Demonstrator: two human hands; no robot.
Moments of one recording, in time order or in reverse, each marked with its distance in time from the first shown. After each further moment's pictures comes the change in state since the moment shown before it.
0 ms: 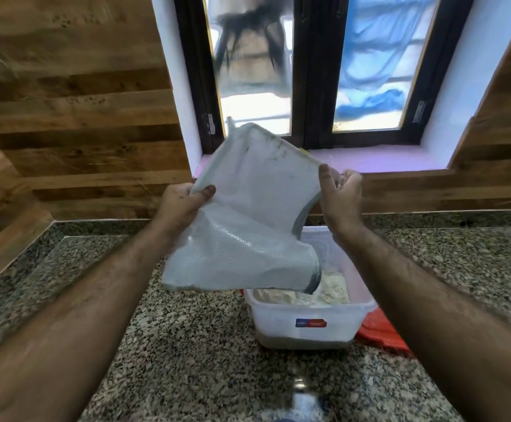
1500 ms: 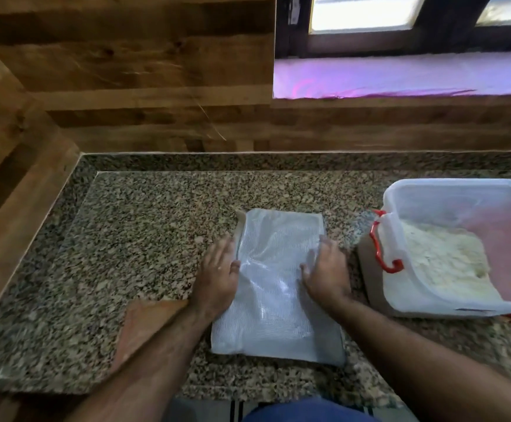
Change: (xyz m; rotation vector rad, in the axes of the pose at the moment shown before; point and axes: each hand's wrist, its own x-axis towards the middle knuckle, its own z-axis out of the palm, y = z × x) left_hand -0.061 -0.322 -0.151 0.836 -0.221 -0.036; right_hand -0.208 0.177 0.257 -0.969 -0.454 0.153
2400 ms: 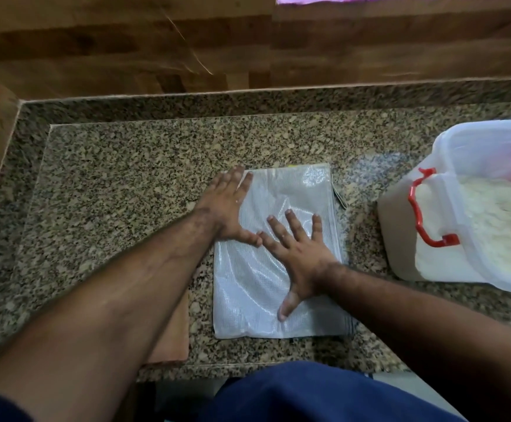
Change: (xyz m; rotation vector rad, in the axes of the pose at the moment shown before) left_hand 0.132 -0.032 0.012 0.581 -0.544 0.272; right_hand 0.008 -0.014 0.051 -0.548 -0.622 -0.623
